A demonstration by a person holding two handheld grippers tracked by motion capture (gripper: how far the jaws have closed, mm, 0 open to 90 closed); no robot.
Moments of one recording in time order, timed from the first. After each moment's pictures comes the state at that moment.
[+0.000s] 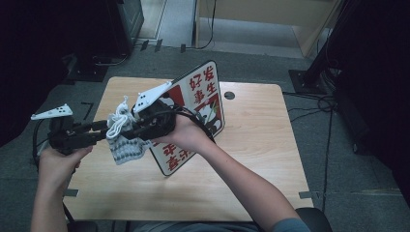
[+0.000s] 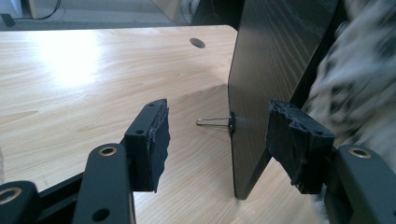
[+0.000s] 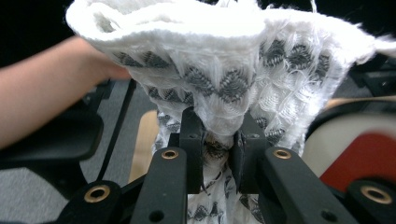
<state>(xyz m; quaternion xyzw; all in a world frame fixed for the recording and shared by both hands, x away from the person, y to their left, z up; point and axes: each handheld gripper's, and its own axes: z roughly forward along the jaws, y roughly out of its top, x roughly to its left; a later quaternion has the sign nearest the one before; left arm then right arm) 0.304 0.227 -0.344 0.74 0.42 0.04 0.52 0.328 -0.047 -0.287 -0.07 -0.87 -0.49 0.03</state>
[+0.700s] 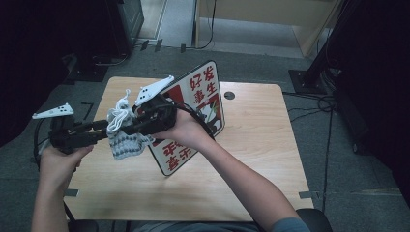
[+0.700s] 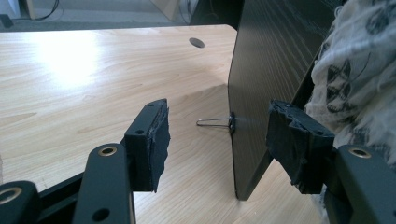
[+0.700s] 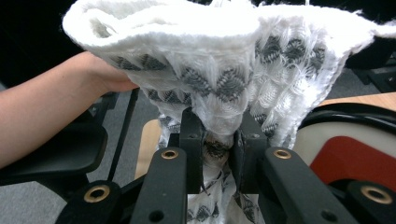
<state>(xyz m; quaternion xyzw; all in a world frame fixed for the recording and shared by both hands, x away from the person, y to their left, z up) 0.307 0.227 -0.345 0.74 0.41 0.04 0.52 0.338 -0.048 -0.287 -0.08 -0.86 -0.50 0.04</state>
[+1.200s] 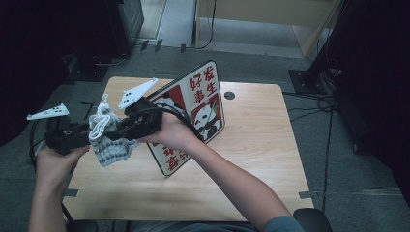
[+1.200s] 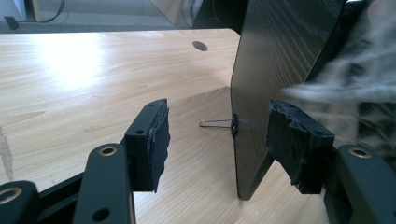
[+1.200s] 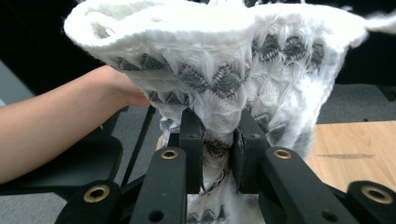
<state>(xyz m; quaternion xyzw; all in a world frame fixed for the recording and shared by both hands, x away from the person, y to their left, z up) 0.304 0.235 -0.345 0.74 0.42 0.05 0.53 0.329 -0.019 -0.284 -0.05 -0.86 -0.51 0.06</state>
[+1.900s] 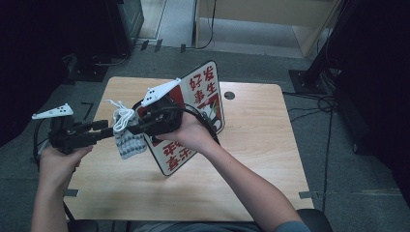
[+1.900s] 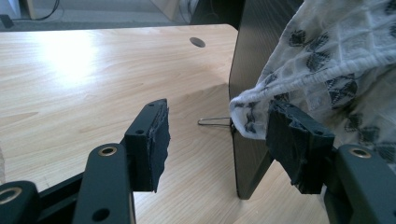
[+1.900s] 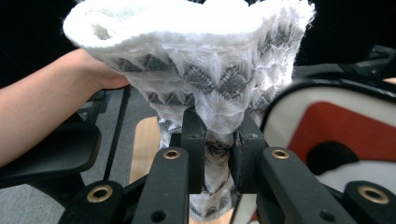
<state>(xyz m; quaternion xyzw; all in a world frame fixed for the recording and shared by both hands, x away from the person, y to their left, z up) 0.307 0.228 -0.346 0.75 0.41 0.04 0.52 0.333 -0.062 -0.290 -0.12 -0.86 -0.50 0.03</state>
